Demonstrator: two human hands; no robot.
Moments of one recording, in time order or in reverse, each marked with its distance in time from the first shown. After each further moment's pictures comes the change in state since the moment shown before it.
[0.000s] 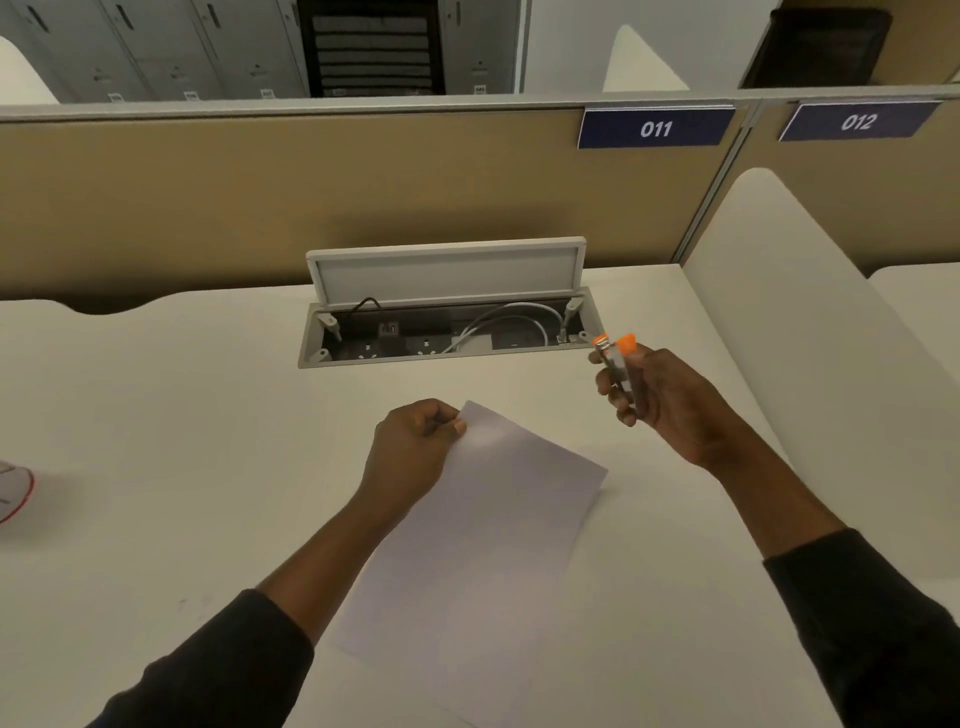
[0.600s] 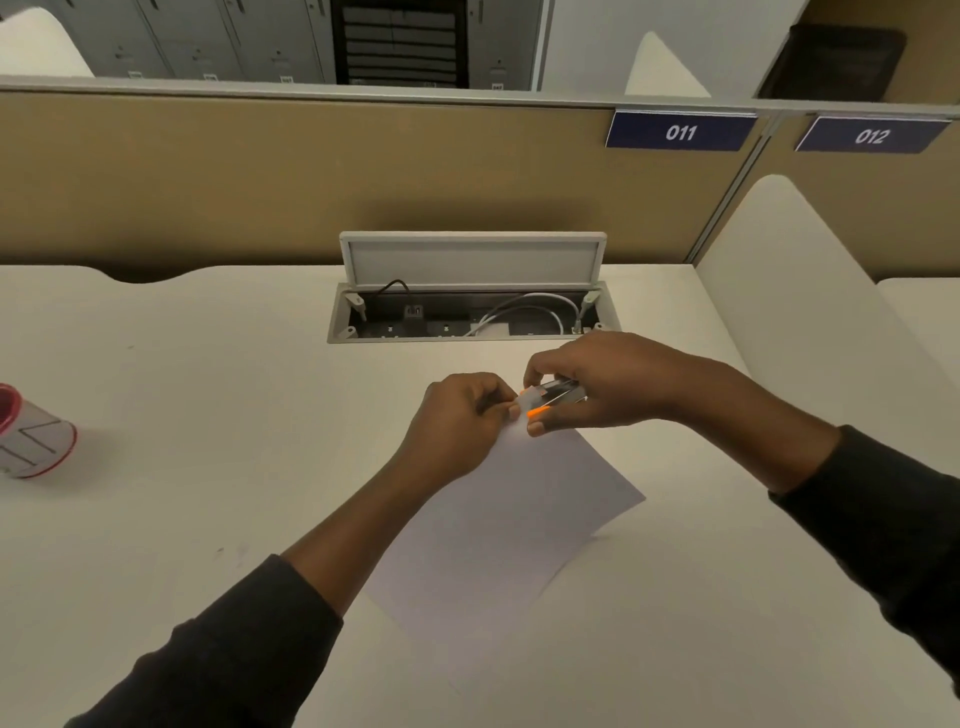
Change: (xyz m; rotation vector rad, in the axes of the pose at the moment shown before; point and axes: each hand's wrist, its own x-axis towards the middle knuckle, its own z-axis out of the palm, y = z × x) left_hand -0.033 0.038 -0.016 0.172 -0.103 0.205; right_hand -0.016 -0.068 0.107 -1.642 -0.338 -0.245
